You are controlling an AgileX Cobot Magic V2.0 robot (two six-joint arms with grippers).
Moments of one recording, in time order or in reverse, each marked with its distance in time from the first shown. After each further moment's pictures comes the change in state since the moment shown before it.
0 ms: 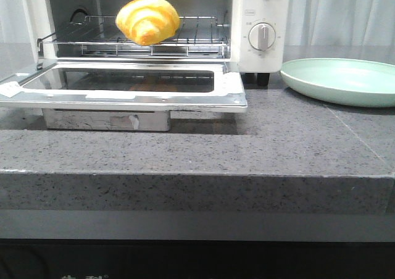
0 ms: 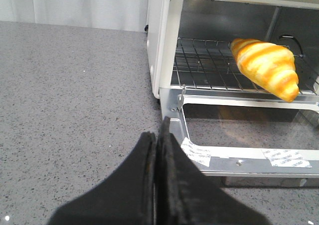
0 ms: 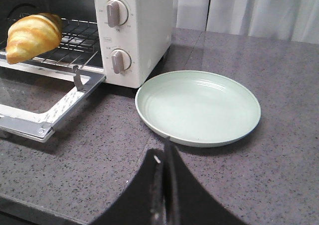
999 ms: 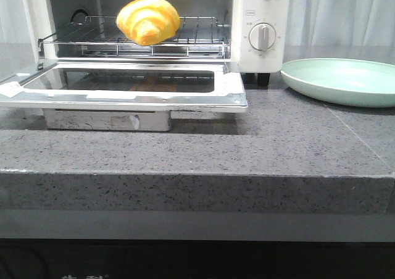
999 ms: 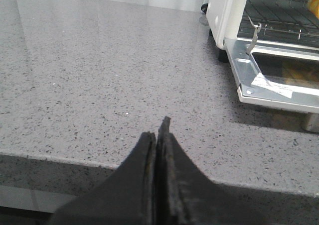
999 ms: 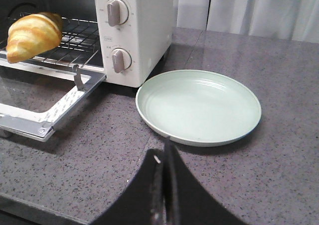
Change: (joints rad) left arm 0.169 -0.348 0.405 0.000 -0.096 0.000; right arm 0.000 0.000 0.000 0.000 0.002 0.001
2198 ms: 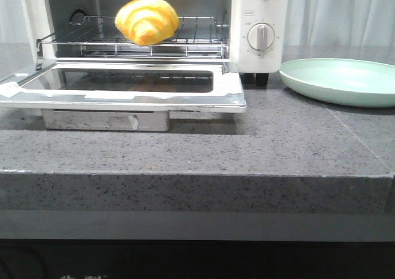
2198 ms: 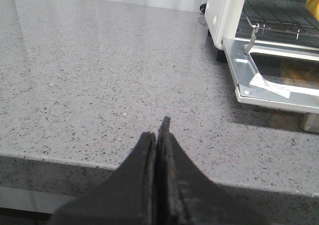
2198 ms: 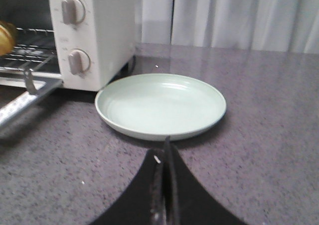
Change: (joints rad) left arm 0.000 0.000 0.000 0.000 0.000 0.000; right arm -0.100 -0.135 0.305 0.000 -0.289 0.000
